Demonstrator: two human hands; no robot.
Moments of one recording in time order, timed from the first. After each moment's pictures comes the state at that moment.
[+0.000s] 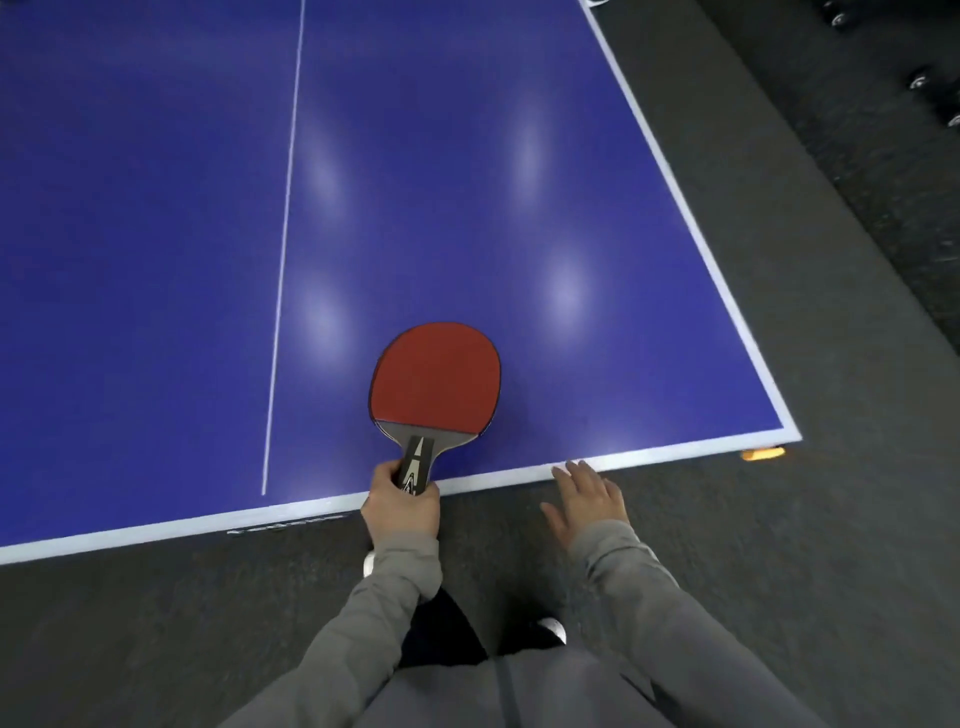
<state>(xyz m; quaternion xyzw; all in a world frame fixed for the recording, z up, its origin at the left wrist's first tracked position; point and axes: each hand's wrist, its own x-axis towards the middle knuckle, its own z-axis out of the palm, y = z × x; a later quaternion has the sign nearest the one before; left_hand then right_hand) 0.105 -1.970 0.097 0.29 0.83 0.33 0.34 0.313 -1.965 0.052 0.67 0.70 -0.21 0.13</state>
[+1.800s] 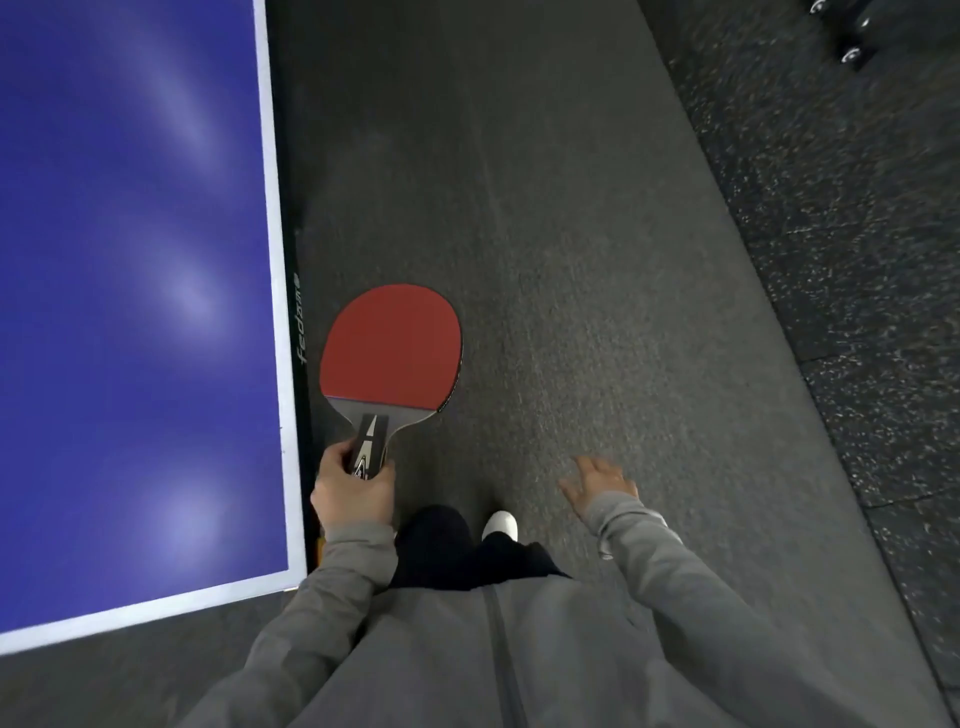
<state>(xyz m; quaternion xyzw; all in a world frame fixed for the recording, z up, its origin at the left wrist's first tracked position) 0.747 -1.755 0.100 0.29 0.85 0.32 0.31 1.009 -1.748 0.043 0.72 0.55 -0.36 0.22</state>
